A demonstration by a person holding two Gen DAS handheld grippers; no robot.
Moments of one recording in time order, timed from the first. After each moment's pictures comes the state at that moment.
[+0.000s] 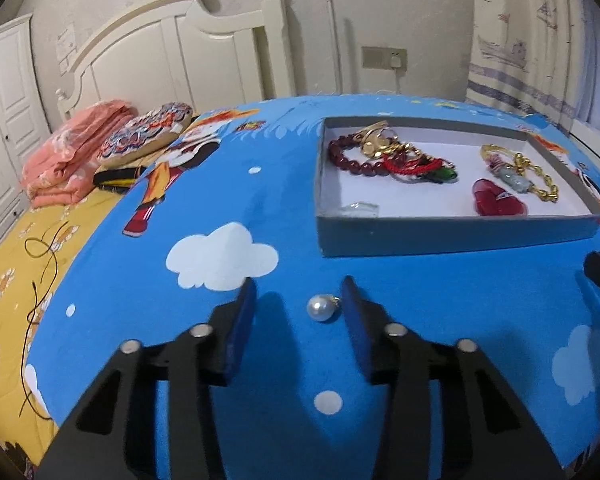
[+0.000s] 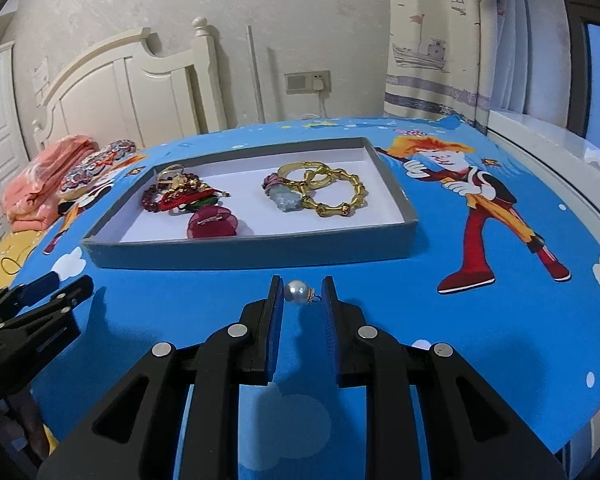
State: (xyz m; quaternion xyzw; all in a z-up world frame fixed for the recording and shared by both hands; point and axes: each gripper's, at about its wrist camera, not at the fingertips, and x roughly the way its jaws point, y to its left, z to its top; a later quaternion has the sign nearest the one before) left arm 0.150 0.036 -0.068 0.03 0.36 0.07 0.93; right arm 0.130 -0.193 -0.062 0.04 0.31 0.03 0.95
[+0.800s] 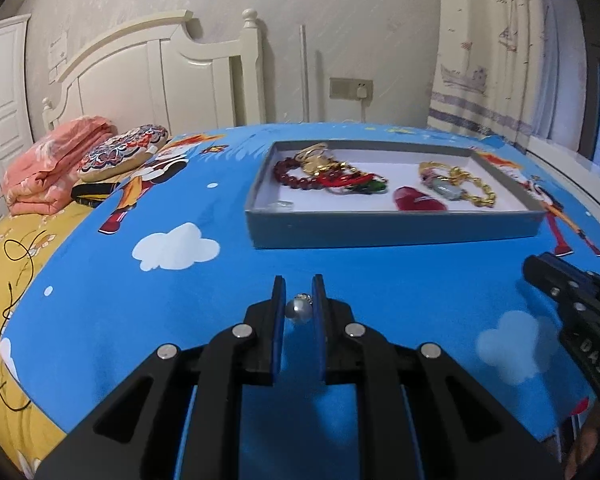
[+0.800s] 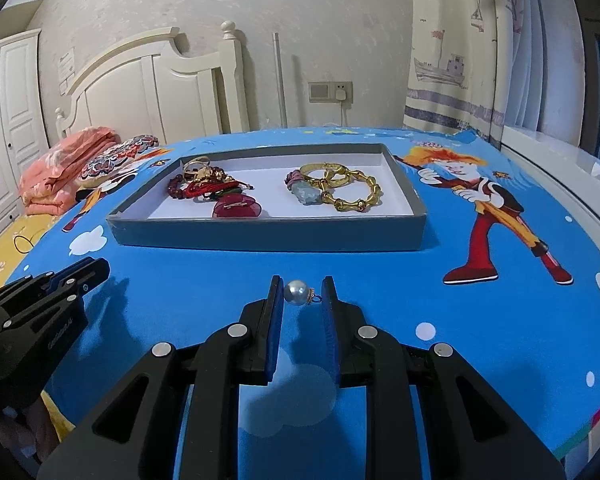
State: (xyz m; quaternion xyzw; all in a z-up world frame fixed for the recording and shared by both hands) left arm 0.102 -0.002 -0.064 0.01 0.29 0.01 0.96; right arm 0.109 -0.188 -0.063 0.02 0.29 0.06 0.95
